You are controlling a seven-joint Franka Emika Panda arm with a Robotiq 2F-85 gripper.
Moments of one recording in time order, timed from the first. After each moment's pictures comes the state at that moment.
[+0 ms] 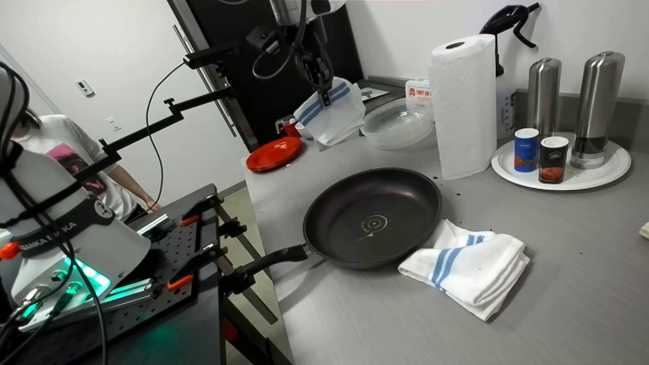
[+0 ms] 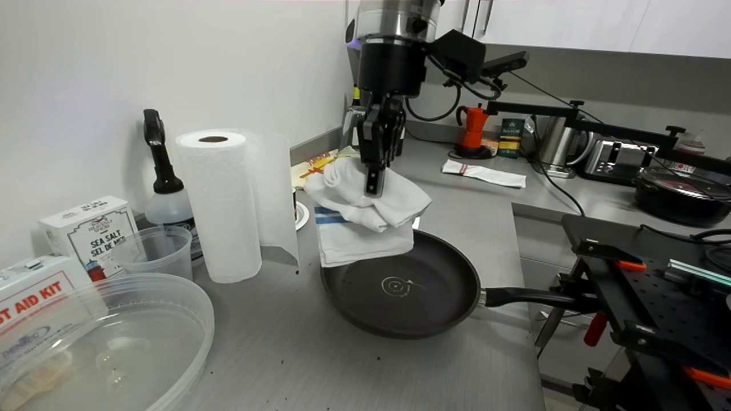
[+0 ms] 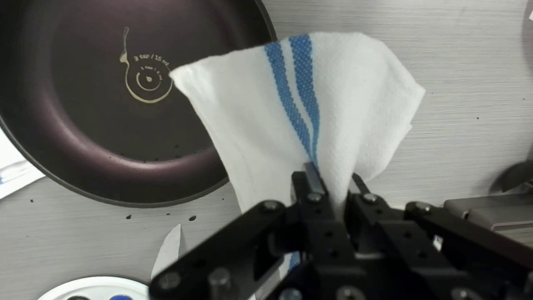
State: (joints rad) arm -0.06 0.21 0.11 -2.28 0.21 2.50 -0.13
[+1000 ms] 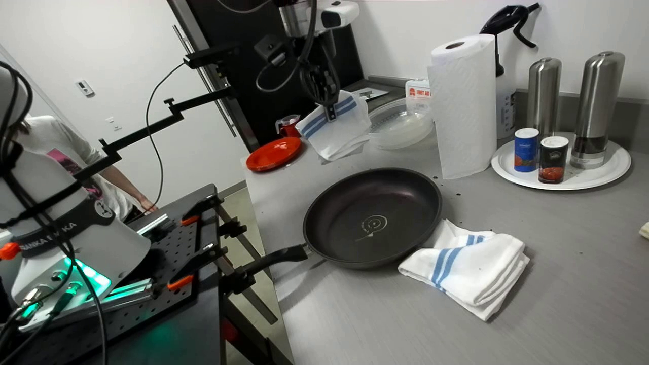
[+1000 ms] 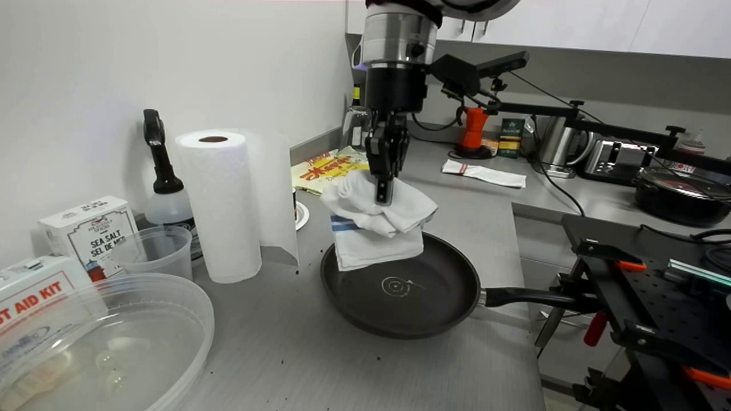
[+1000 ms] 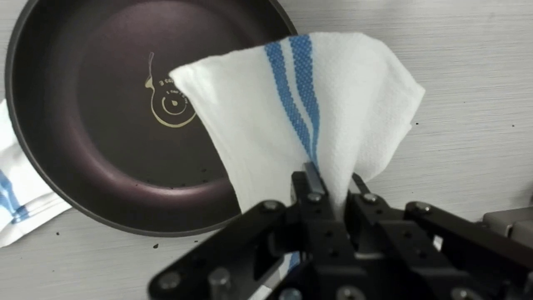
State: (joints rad) arm -0.06 0.27 0.05 -2.26 0.21 2.48 -0.13
